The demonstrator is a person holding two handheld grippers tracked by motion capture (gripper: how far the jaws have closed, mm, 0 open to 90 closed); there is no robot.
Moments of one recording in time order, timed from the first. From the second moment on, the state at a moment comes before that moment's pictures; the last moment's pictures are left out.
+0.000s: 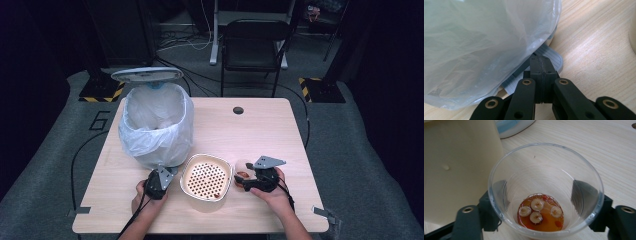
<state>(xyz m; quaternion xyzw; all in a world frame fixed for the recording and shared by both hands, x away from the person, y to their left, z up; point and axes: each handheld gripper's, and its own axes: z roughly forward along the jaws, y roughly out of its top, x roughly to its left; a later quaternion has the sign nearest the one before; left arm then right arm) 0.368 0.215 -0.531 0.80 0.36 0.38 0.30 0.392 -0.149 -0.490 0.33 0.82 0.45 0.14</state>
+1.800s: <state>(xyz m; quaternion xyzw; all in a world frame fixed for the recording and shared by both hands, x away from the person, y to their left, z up) 0.368 0.215 -0.531 0.79 0.37 0.38 0.31 0.443 -0.124 -0.378 0.23 0.83 0.48 0.17</state>
